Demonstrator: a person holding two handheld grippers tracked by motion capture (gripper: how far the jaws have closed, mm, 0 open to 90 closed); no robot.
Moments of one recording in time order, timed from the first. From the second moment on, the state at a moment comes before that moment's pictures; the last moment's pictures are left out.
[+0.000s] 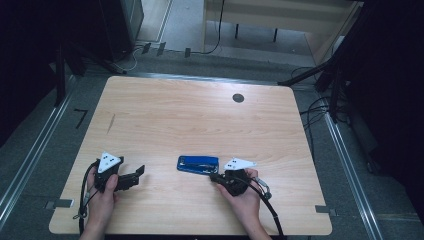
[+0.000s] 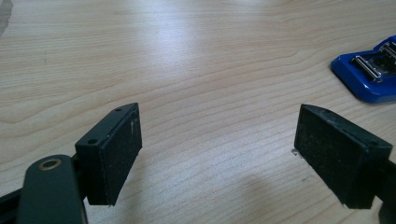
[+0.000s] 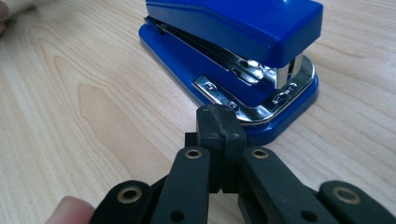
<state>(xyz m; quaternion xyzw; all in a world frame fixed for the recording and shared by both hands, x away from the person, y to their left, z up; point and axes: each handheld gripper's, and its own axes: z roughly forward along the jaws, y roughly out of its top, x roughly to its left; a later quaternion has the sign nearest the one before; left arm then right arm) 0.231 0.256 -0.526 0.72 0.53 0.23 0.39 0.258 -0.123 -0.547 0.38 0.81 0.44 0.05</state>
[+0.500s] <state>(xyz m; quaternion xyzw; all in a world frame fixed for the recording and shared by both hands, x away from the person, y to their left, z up) 0.231 0.256 -0.526 0.72 0.53 0.23 0.39 0.266 -0.126 -0.547 0.38 0.81 0.44 0.06</state>
